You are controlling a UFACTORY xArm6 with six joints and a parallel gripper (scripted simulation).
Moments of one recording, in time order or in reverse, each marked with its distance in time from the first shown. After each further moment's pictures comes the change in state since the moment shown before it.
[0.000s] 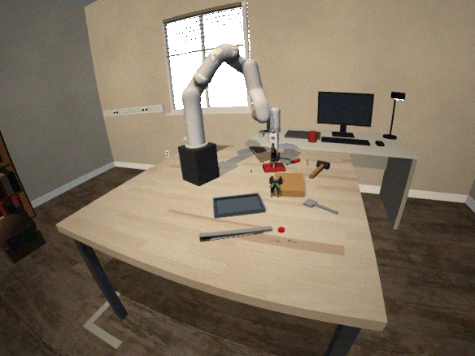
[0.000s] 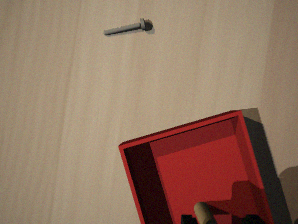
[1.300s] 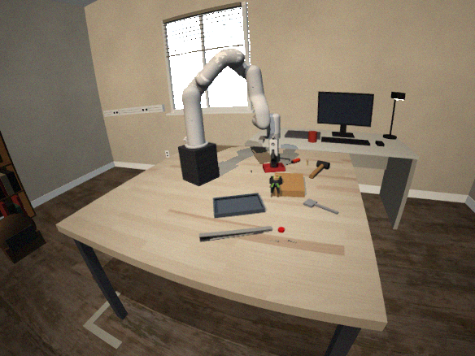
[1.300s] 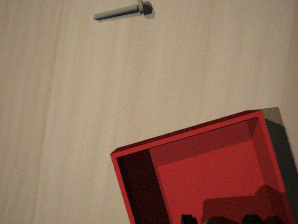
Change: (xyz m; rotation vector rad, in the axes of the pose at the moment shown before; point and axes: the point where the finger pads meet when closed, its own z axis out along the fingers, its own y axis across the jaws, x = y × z) arm 0.000 0.000 0.035 0.000 0.000 0.000
